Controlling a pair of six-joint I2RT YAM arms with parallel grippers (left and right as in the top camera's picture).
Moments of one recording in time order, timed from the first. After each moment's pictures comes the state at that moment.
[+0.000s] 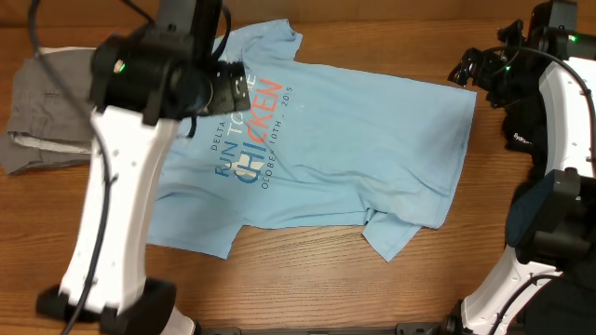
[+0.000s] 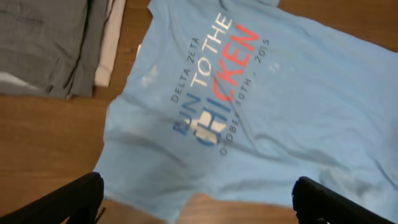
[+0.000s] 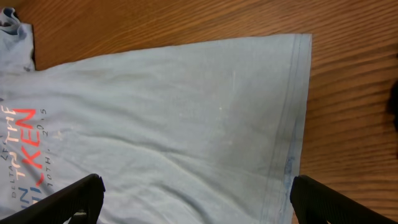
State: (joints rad) left arm -0.31 1.71 2.22 -1.61 -0.17 -0.45; right arm -0.23 2.04 1.95 -1.14 -0.33 0.14
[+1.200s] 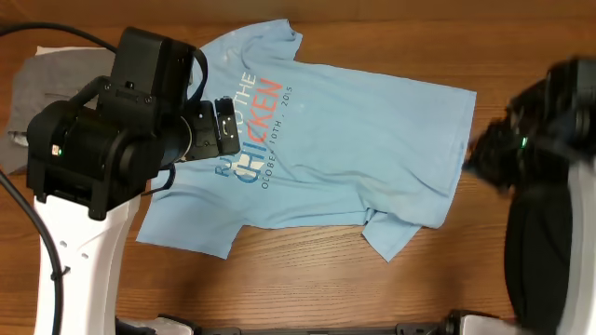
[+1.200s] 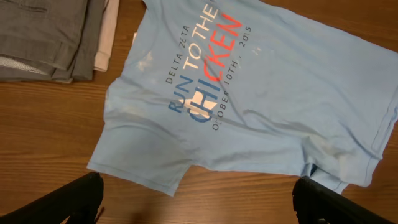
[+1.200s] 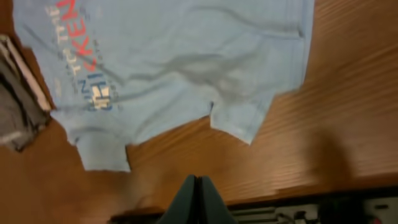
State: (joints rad) left arm -0.34 1.53 2.18 -1.69 -0.13 -0.46; right arm -0.13 1.38 1.66 -1.63 -0.35 0.40
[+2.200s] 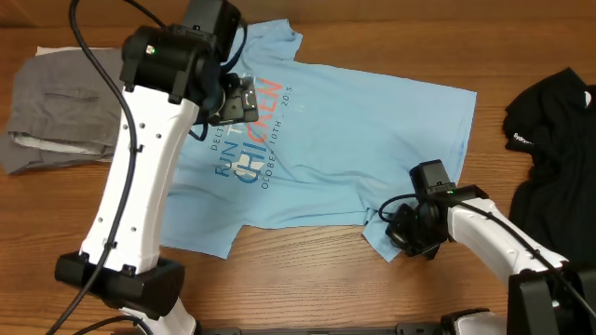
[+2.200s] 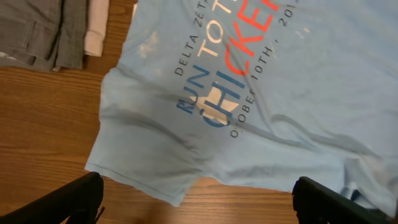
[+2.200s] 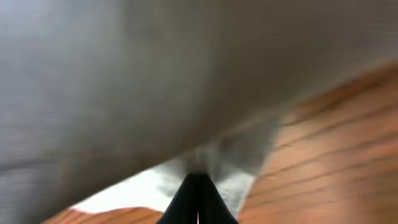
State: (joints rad) left arm -0.30 1.83 2.18 -1.63 -0.15 -0.46; right arm 0.20 1.48 0.67 -0.75 -0.25 0.82
